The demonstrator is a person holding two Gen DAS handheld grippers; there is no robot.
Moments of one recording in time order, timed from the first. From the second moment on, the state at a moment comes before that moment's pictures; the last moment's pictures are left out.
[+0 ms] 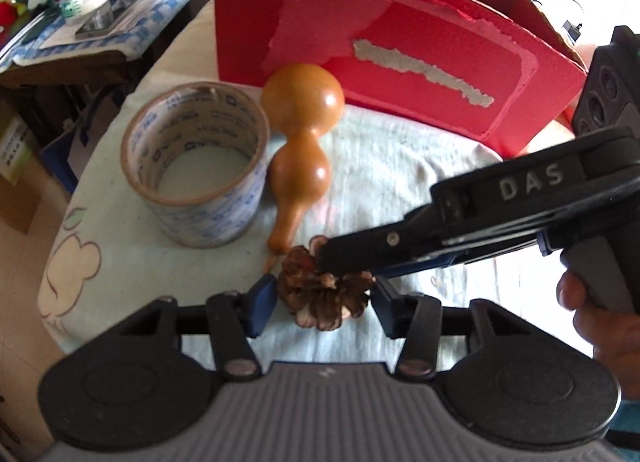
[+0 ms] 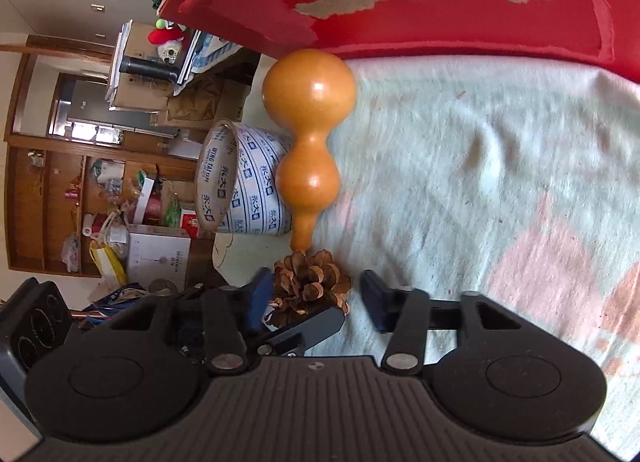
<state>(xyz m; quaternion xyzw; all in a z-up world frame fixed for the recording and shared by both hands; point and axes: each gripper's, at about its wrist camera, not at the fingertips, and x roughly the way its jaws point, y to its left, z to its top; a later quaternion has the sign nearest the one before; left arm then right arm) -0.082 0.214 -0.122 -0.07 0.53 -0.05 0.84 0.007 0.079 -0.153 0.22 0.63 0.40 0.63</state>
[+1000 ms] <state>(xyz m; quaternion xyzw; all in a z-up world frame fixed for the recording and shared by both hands) 0.028 0.061 0.011 0.06 0.35 -0.32 0.88 0.037 -0.101 -0.021 0.30 0.42 0.27 0.81</state>
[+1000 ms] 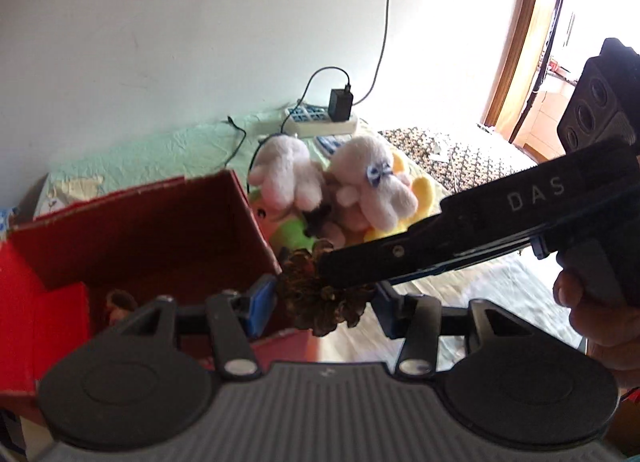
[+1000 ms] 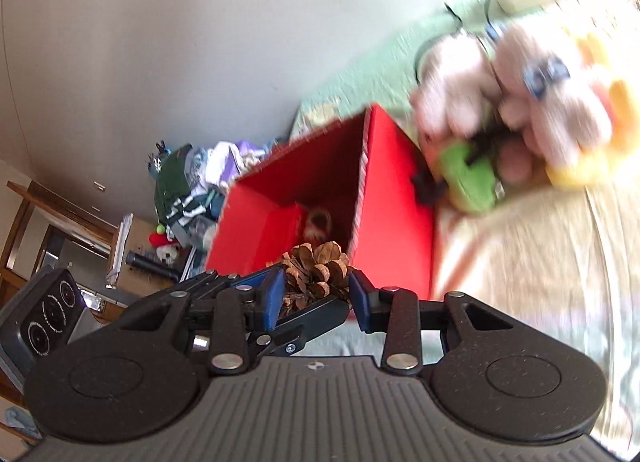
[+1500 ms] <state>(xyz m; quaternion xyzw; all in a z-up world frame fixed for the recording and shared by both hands) 0.181 0.134 -0.045 0.00 0.45 -0.29 0.85 0.167 -0.018 -0.062 0.27 0.48 0.22 0.81</state>
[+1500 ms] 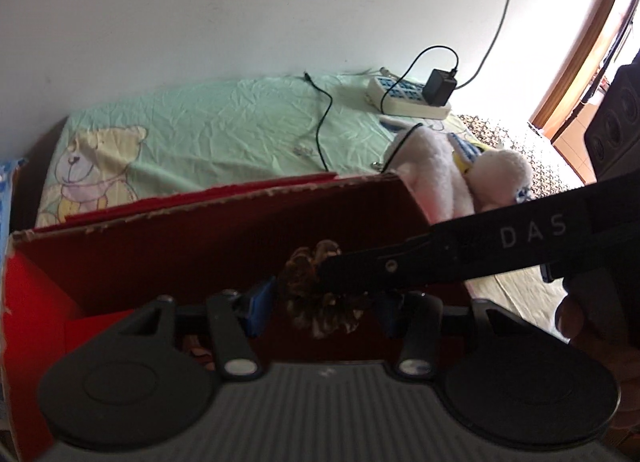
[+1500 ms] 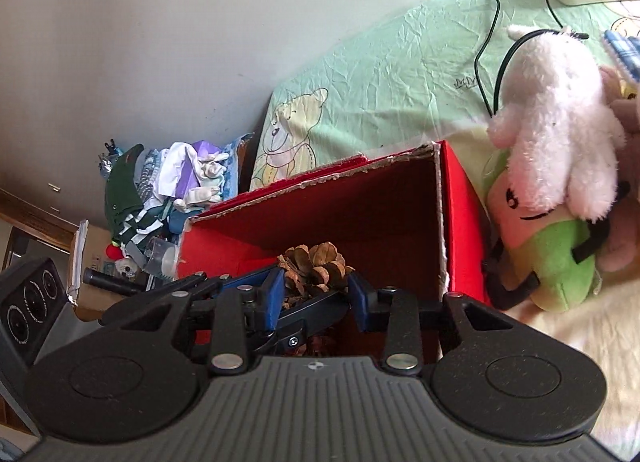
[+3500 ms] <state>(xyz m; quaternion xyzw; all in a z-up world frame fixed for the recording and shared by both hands) 0.161 0.169 -0.038 0.04 0.44 -0.12 0.89 0.104 0.019 -0.044 0.23 0.40 0.12 0.88</state>
